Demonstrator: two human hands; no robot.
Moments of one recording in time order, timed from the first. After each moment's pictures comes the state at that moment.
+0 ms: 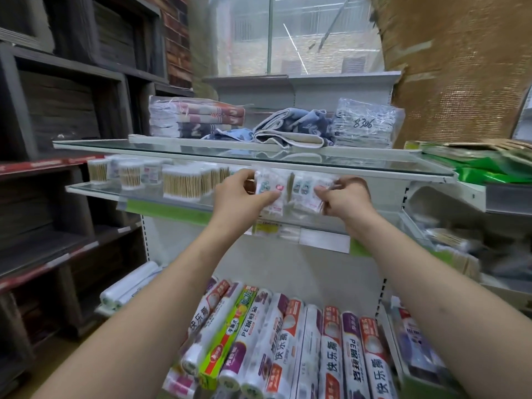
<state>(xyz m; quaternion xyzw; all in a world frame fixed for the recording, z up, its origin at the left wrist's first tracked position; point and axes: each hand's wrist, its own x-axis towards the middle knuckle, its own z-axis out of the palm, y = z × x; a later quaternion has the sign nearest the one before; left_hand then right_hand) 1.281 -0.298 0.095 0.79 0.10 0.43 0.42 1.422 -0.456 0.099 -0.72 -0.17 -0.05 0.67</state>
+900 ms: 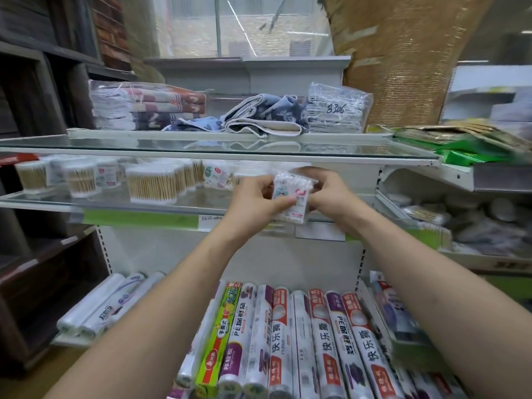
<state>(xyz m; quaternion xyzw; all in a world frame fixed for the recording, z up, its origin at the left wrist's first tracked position) 1.317 -0.292 0.082 0.80 -0.08 0.26 0.53 1.391 -0.449 0.094 -0.73 -0.31 -0.01 0.61</state>
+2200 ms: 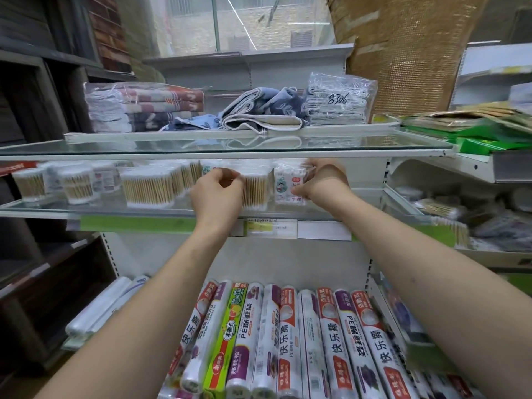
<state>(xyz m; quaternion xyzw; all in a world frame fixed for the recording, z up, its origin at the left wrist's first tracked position) 1.325 -0.259 0.085 0.75 0.15 0.43 0.48 1.429 -0.424 0.107 -0.84 -0.15 -0.11 0.50</state>
